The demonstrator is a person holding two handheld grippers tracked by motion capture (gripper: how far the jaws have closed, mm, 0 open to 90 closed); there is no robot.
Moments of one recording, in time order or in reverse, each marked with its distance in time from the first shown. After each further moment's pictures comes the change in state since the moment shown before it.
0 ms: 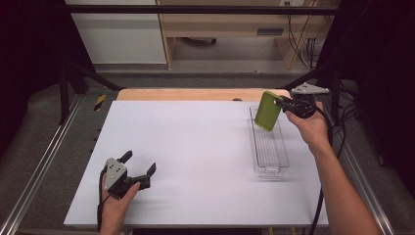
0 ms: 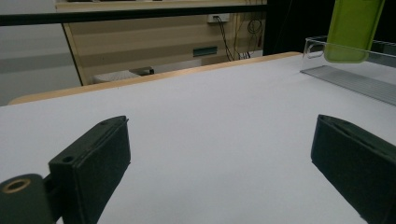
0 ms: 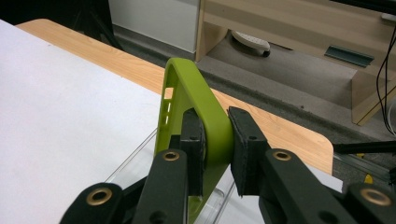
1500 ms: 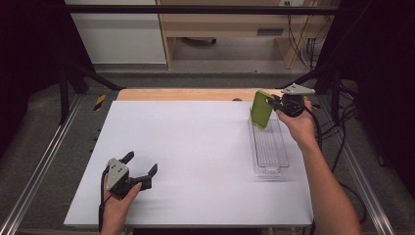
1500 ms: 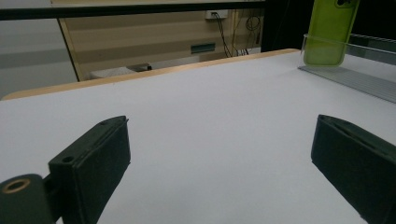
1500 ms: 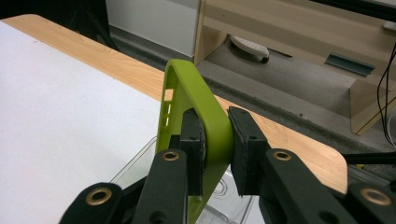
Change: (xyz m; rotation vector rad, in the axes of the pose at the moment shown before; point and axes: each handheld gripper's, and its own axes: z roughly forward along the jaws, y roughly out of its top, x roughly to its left) left arm -0.002 -0.002 0.002 0.013 -0.007 -0.005; right arm 0.005 -0.007 0.037 -0.025 -0.012 -0.035
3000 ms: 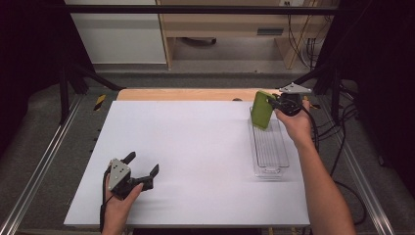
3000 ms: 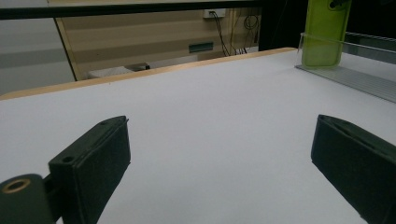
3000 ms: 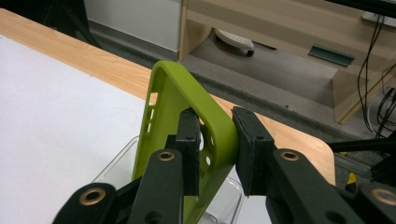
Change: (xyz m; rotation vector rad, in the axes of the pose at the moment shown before) left arm -0.004 0.000 0.002 0.003 -0.007 0.004; right arm -0.002 -0.003 0.012 0.024 -0.069 0.018
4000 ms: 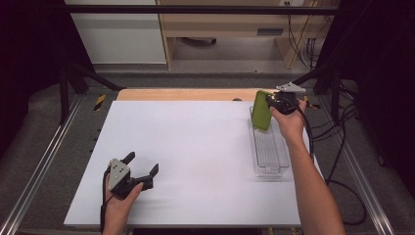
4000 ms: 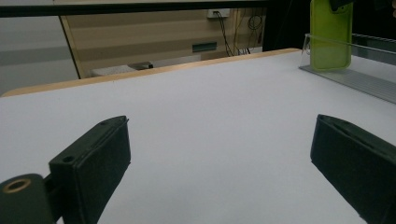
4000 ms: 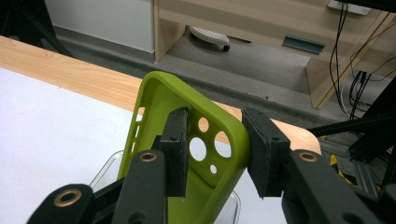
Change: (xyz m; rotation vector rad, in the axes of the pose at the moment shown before) left arm 0.000 0.000 0.000 0.000 0.015 -0.013; right arm 0.008 0.001 0.014 0.008 -0.114 0.070
